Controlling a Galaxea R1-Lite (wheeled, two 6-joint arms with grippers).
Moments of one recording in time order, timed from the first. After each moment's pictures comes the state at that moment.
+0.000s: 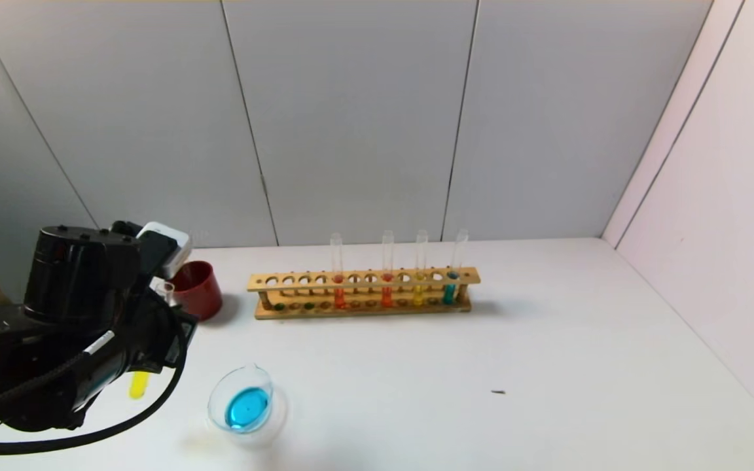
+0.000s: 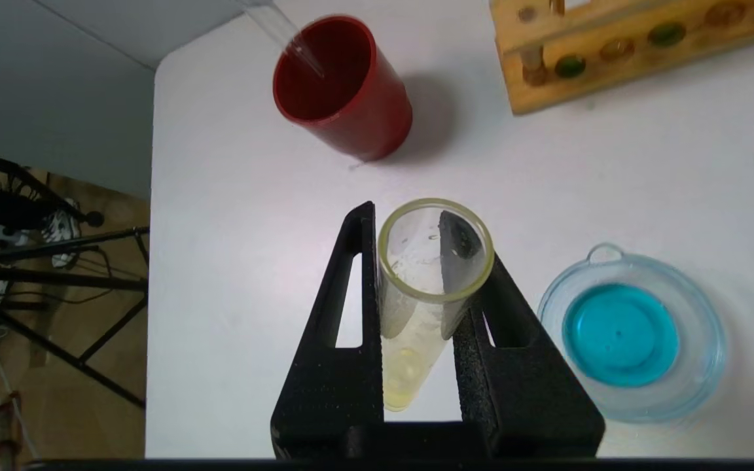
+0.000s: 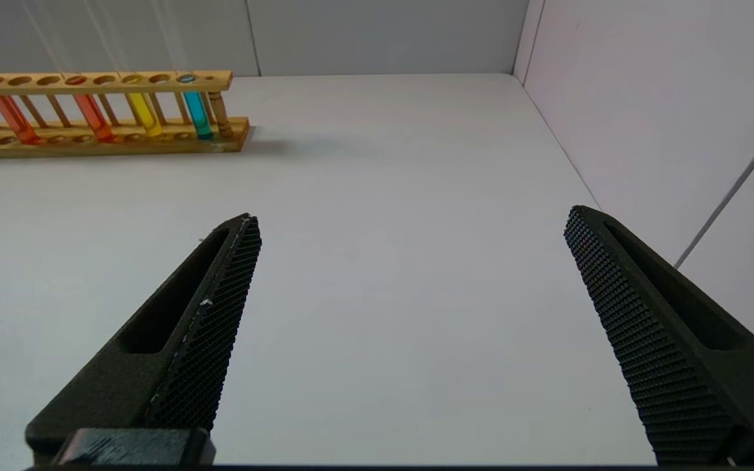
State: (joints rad) left arm -0.42 1.44 -0.61 -0.28 0.52 0.15; right arm 0.00 0.00 0.00 0.00 -0.01 0.01
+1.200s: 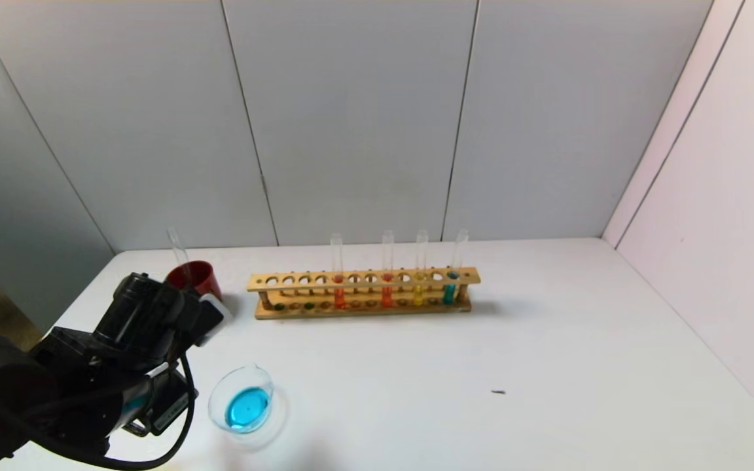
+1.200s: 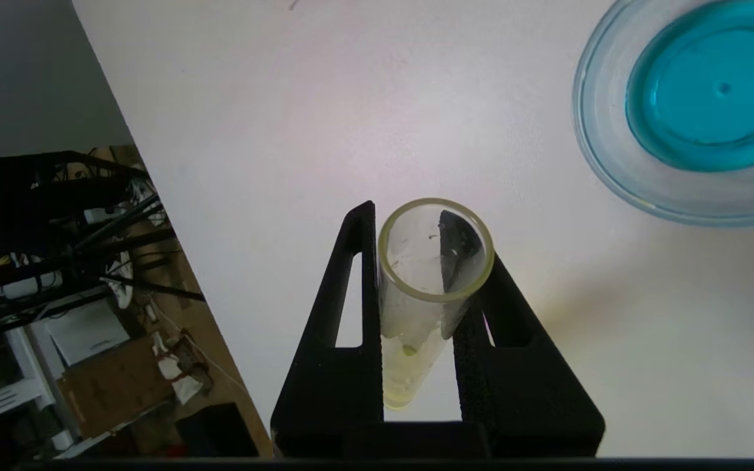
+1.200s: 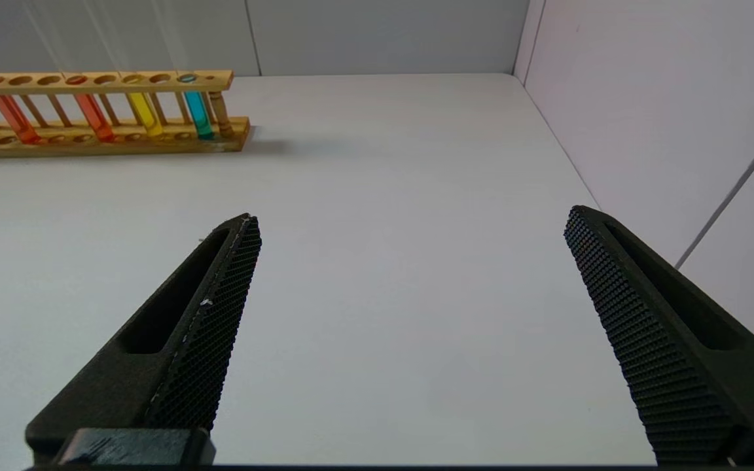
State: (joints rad) left arm -0.42 1.58 -0.59 -0.07 0.52 0.36; right arm 0.00 0.00 0.00 0.00 -0.01 0.01
